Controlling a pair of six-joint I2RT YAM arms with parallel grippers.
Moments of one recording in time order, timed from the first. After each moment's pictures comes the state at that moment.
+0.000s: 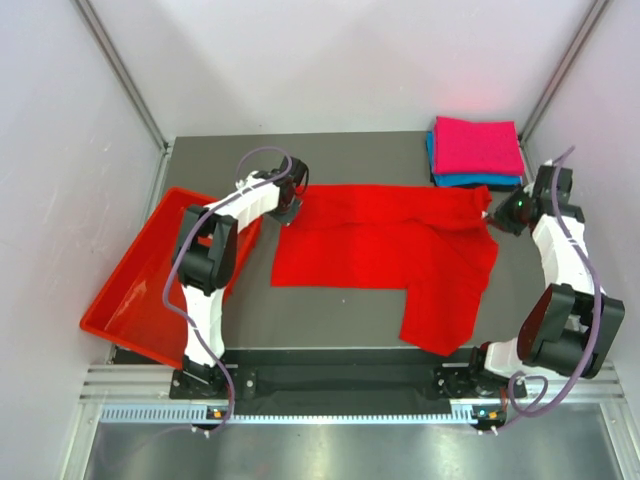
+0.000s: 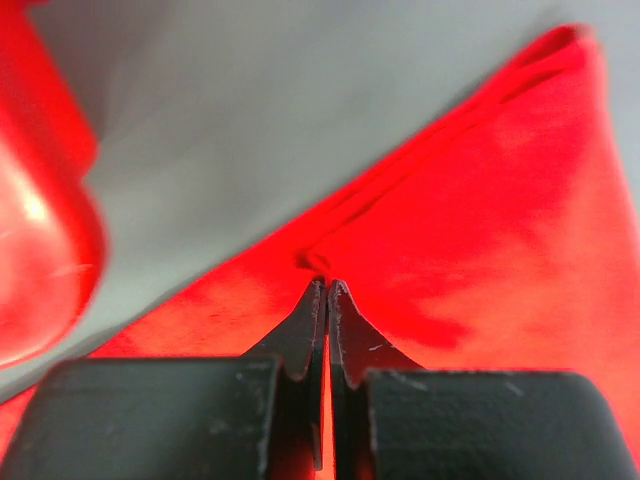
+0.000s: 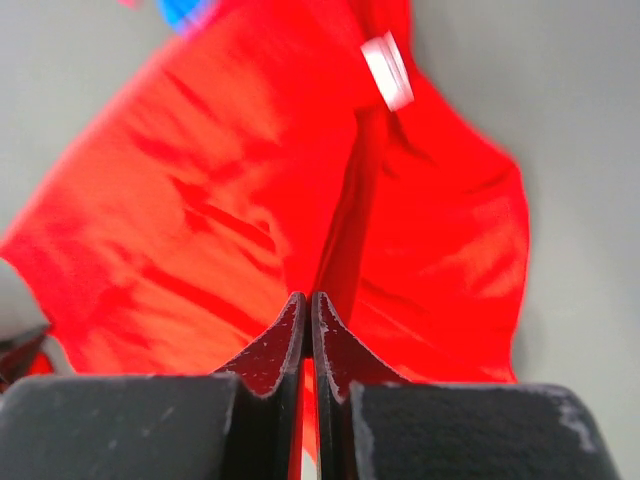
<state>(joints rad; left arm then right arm) -0.40 2.07 1.57 -0.69 -0.36 -1.37 -0.30 1.38 1.05 -0.56 -0.25 0.49</state>
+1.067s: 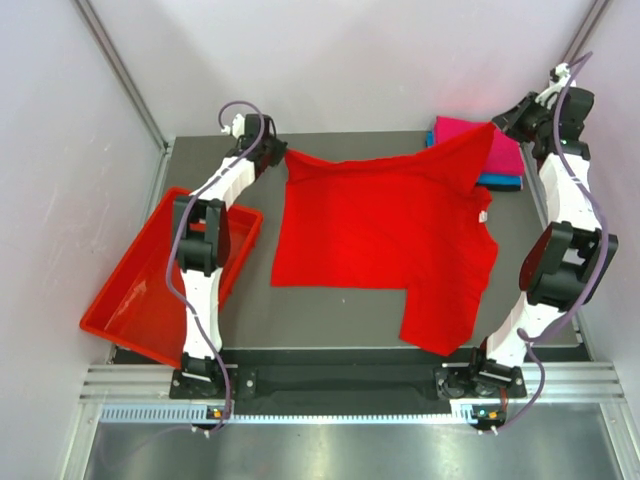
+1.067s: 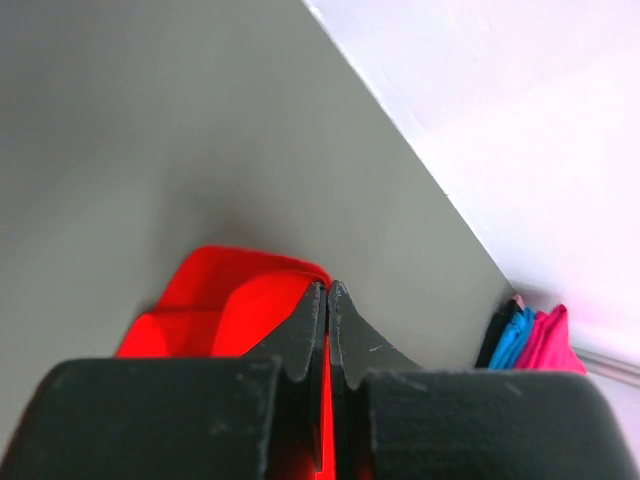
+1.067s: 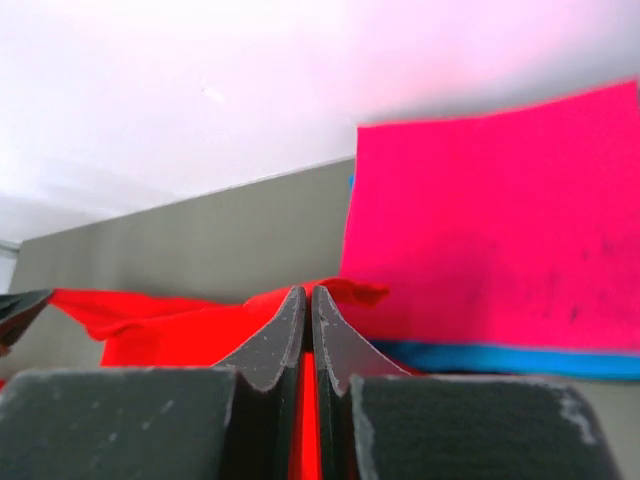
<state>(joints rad) -0.20 2.25 1.88 -0.18 -0.08 -1.08 -0.27 1.82 1.69 -0.20 -0.47 0.38</state>
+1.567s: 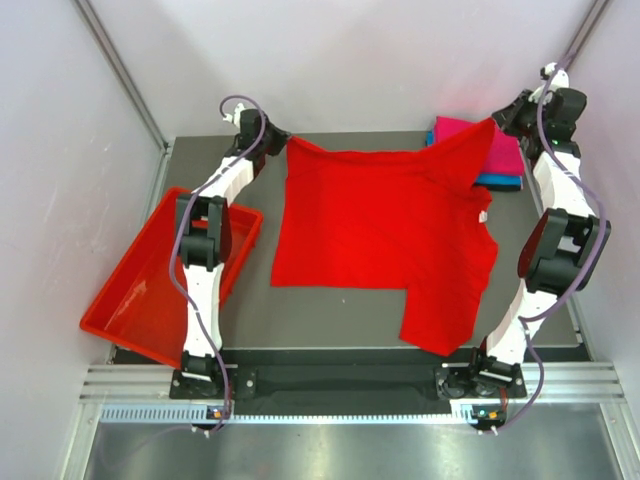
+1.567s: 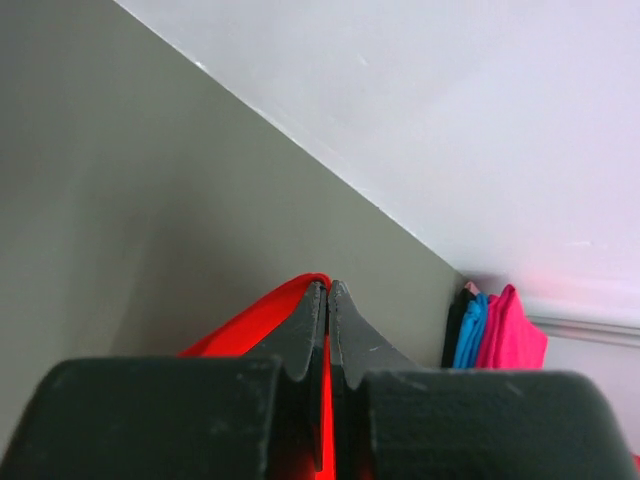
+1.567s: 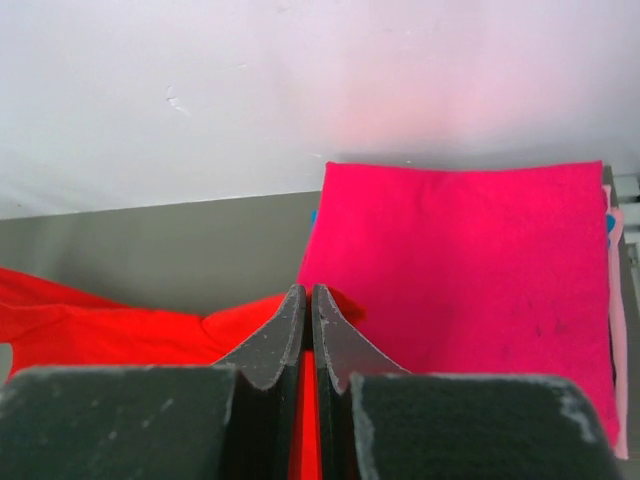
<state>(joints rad) -0.17 2.33 1.95 0.01 0.04 -1.01 -0.27 1.94 1.73 -0.03 -0.49 0.25</state>
